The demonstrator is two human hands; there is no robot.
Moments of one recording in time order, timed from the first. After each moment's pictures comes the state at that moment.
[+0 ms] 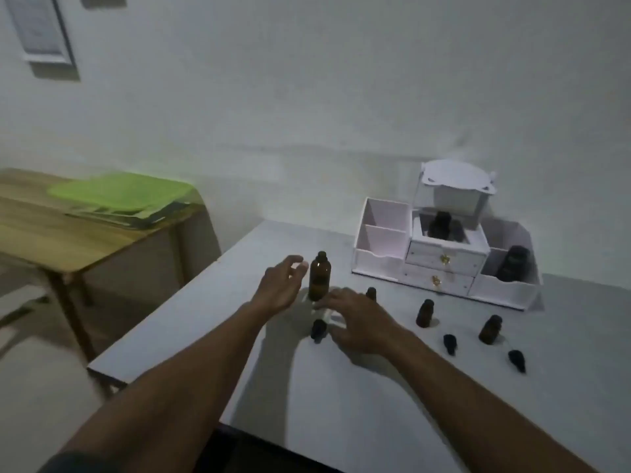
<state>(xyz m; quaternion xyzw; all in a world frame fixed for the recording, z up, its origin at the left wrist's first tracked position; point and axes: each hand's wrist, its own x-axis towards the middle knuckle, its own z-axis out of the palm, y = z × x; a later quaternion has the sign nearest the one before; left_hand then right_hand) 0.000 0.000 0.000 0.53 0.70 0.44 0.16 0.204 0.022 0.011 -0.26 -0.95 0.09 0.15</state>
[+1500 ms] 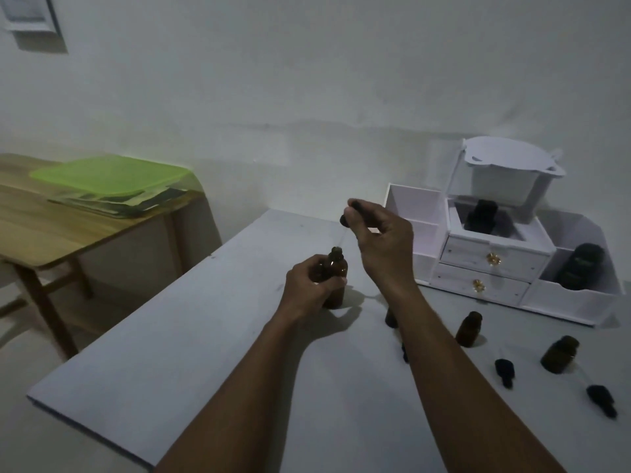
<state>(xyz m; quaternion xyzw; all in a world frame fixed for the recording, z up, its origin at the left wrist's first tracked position) 0.021 0.055 -0.038 0.46 0.61 0.58 0.27 0.138 0.091 0.053 -0.29 -0.67 0.34 0.59</state>
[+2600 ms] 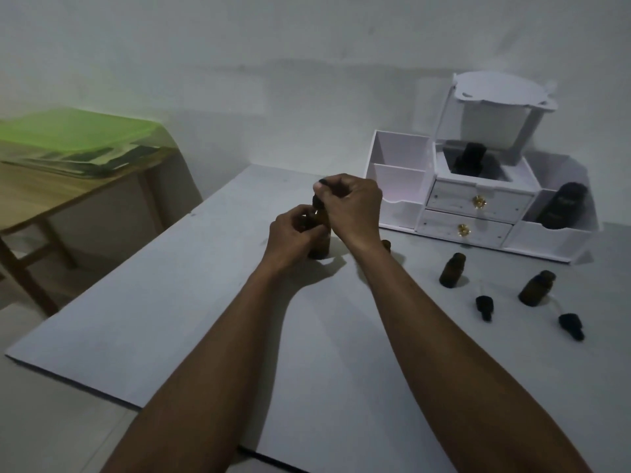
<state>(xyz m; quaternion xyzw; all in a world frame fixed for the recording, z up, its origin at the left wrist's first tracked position) 0.021 0.051 -0.035 0.47 0.60 0.59 0.26 0.123 0.090 0.024 -0.39 -0.71 0.28 0.52</state>
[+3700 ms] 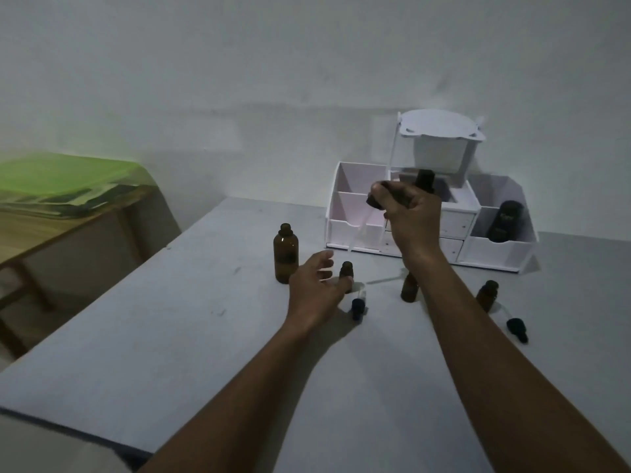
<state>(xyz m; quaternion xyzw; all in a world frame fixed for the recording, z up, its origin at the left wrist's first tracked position) 0.128 0.027 -0.031 0.43 0.63 0.57 0.31 0.249 0.109 0.060 -0.35 -0.62 0.33 0.62</state>
